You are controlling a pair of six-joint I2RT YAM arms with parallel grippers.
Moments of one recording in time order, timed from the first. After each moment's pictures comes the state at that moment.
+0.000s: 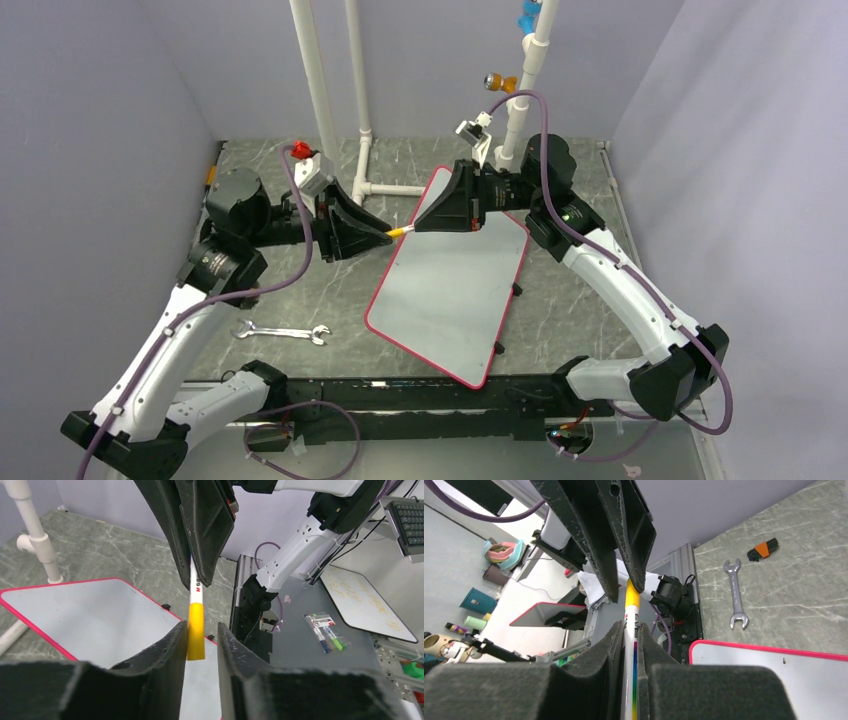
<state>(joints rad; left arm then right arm) -0.46 0.95 1.20 -0.23 0.95 -0.23 0.55 1.27 1.30 0.00 -1.10 0.73</state>
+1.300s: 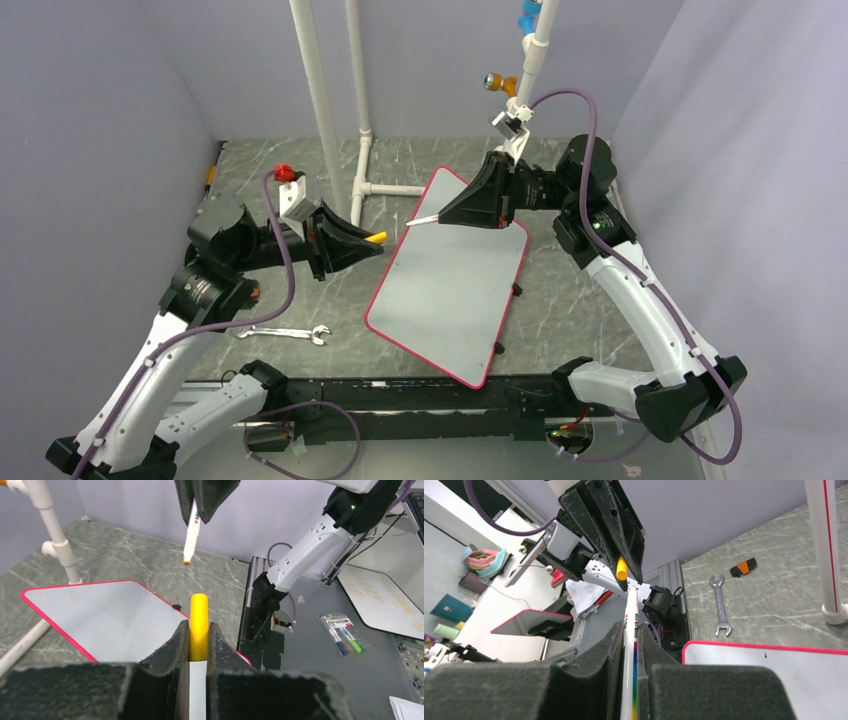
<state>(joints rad) -0.52 0.84 1.15 -0.27 0.84 -0.18 0.45 1.17 1.30 0.00 -1.14 0.73</state>
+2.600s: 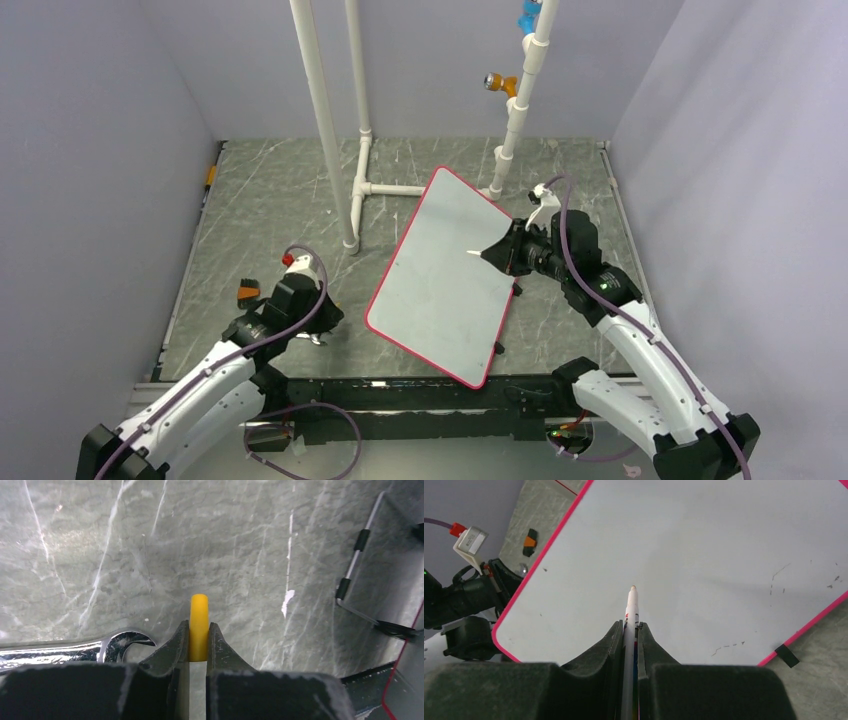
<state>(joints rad) -0.54 0.65 0.38 -0.48 -0.07 -0.69 0.42 0.84 0.85 -0.46 -0.28 0.46</state>
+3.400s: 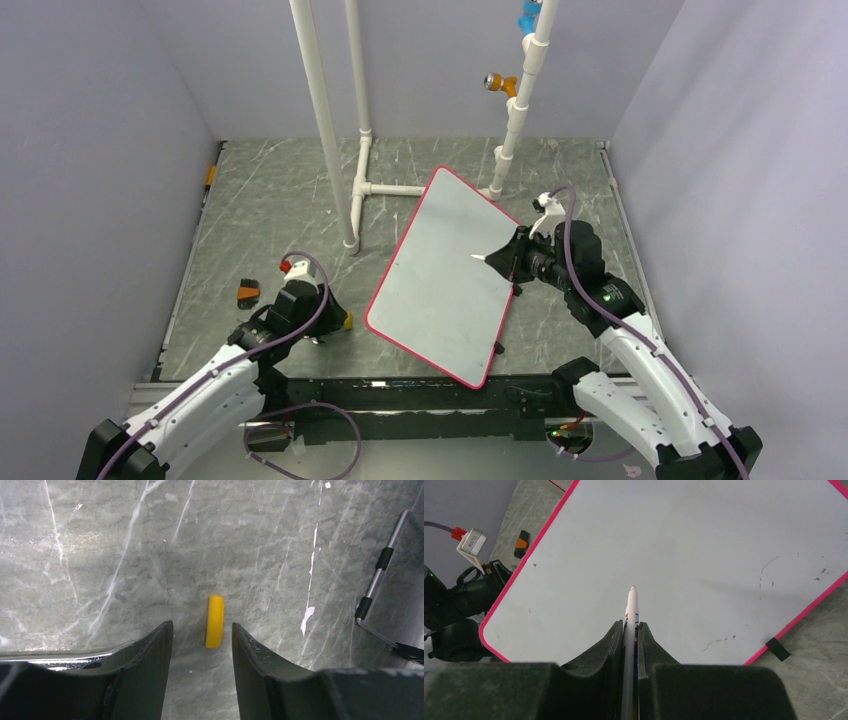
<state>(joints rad) -0.55 0.66 0.26 -0.35 -0.13 -0.73 0.42 0.77 0.77 -0.45 -0.25 0.45</state>
